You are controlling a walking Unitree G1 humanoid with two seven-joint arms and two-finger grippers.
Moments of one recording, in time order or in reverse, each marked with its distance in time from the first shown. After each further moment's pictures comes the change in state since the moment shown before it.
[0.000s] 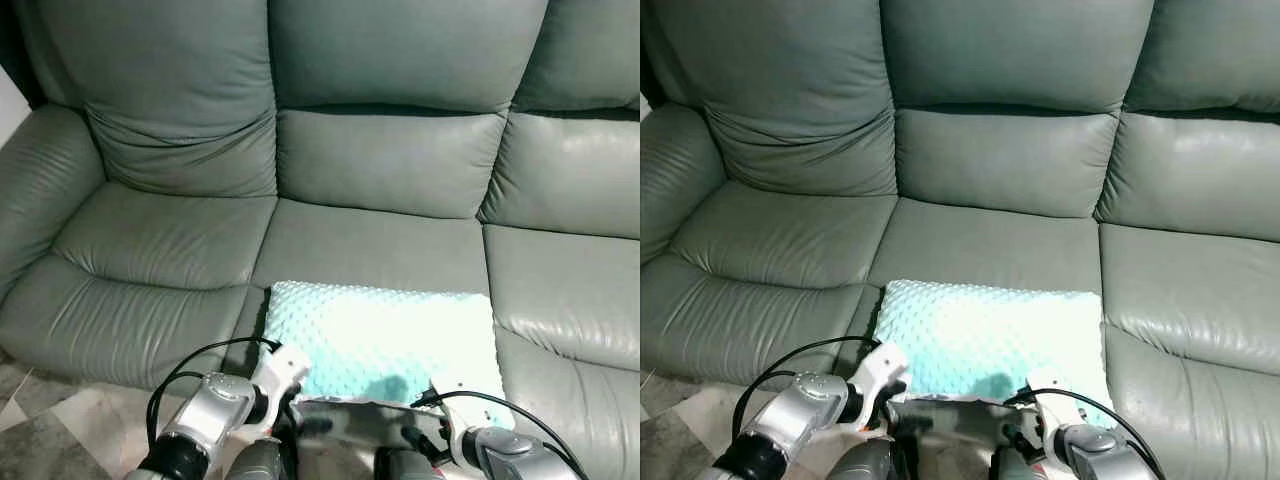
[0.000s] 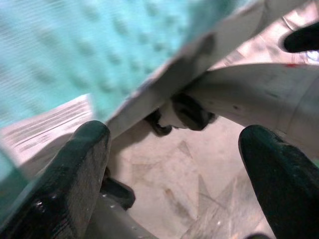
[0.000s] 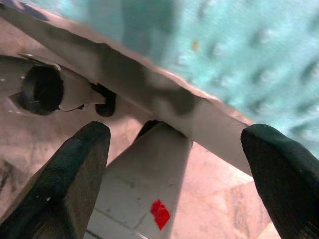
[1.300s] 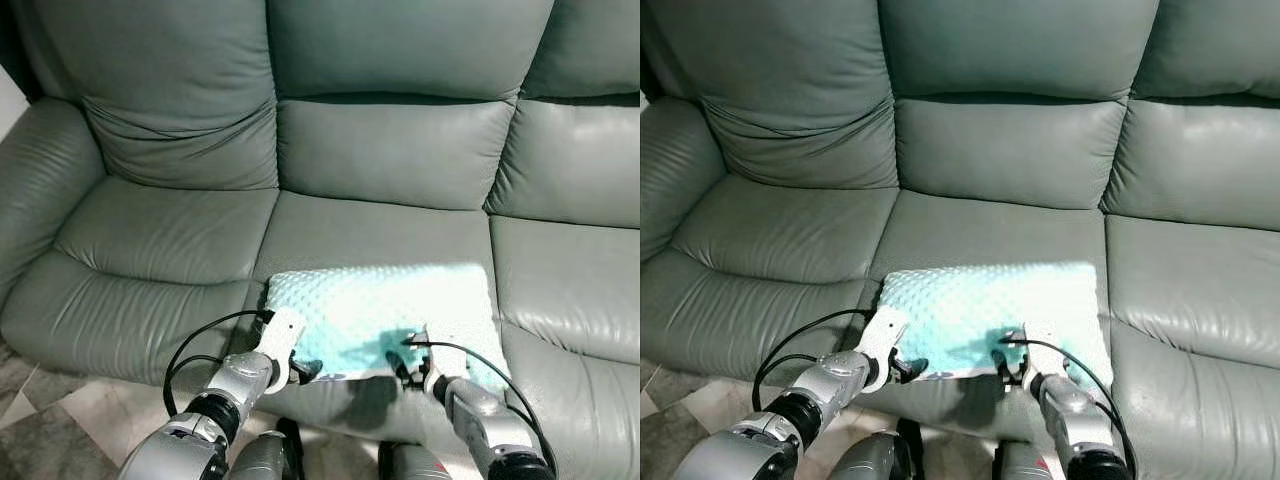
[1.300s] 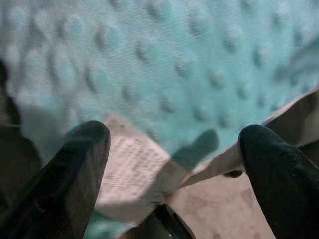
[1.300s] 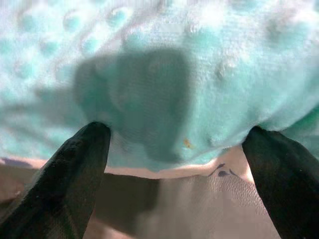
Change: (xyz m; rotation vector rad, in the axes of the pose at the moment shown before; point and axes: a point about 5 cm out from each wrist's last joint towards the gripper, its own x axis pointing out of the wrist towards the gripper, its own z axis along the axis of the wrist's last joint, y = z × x) left arm 0.019 0.026 0.030 -0.087 -0.119 0.417; right arm 0.039 -0.008 0.059 0.182 -0.352 -0.126
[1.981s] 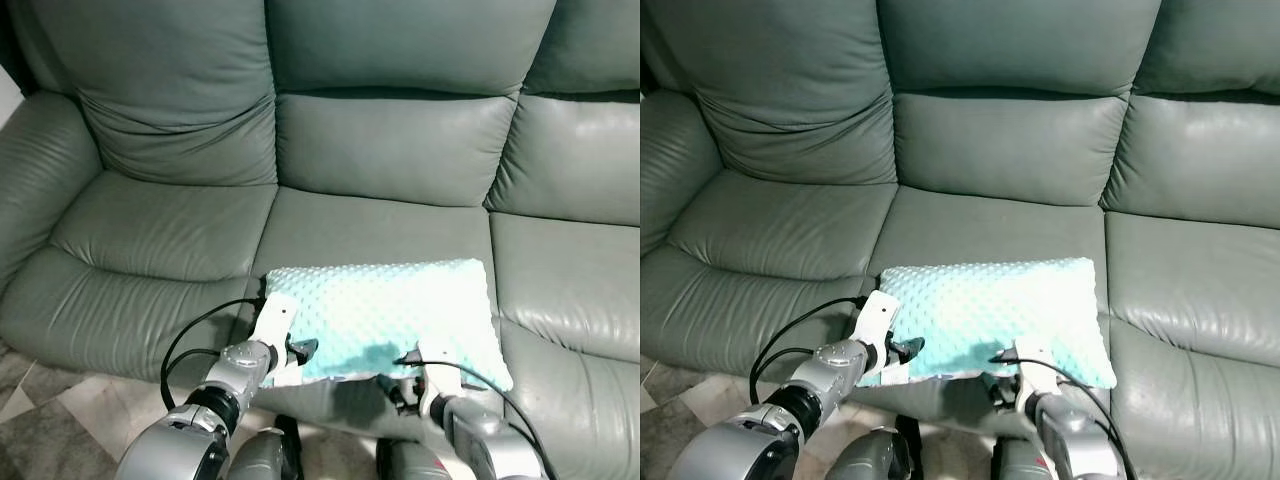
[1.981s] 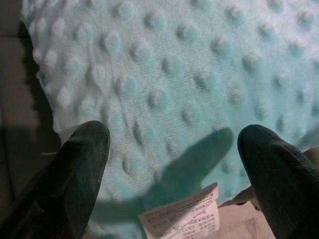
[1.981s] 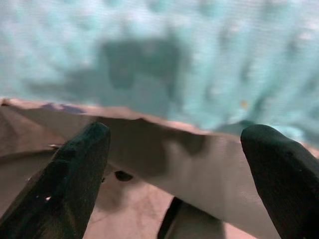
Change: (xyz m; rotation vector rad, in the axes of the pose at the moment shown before) left arm -0.001 0.008 0.015 -0.051 -0.082 0.071; right arm -0.025 0.026 -0.016 -0.026 0.099 0.132
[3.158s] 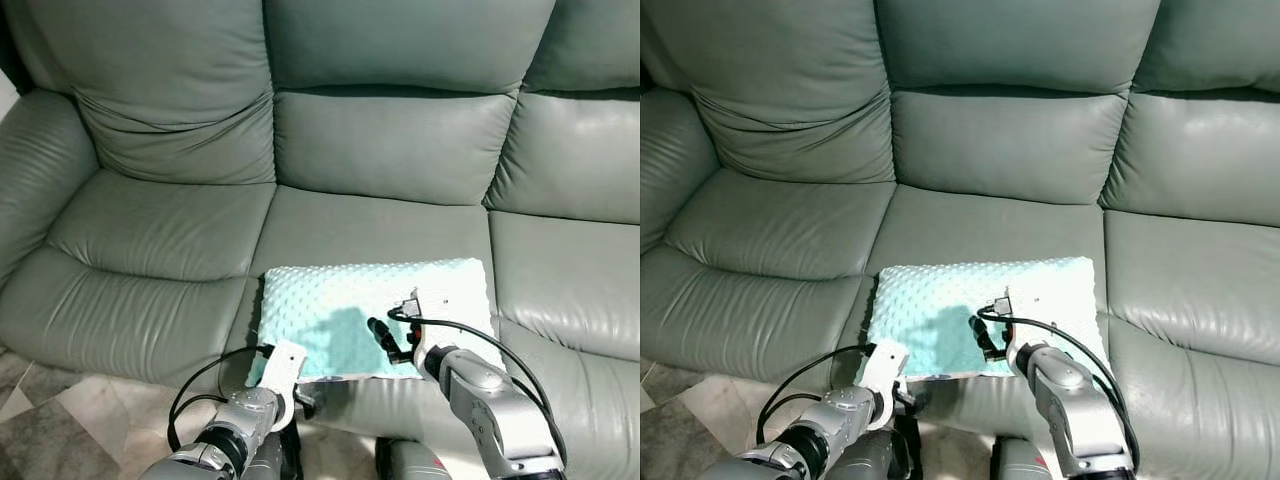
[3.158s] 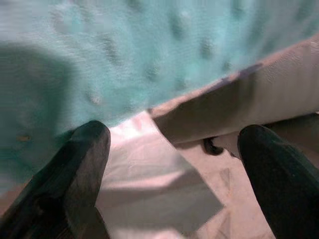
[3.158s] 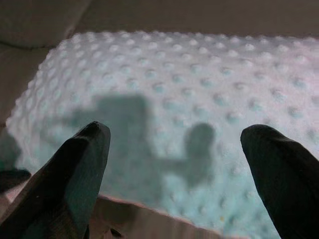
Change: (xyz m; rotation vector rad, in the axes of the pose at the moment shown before) left arm -0.003 -0.028 -0.059 -0.063 0.172 -0.032; right arm -0.026 0.013 0.076 -0.048 -0.208 -0.026
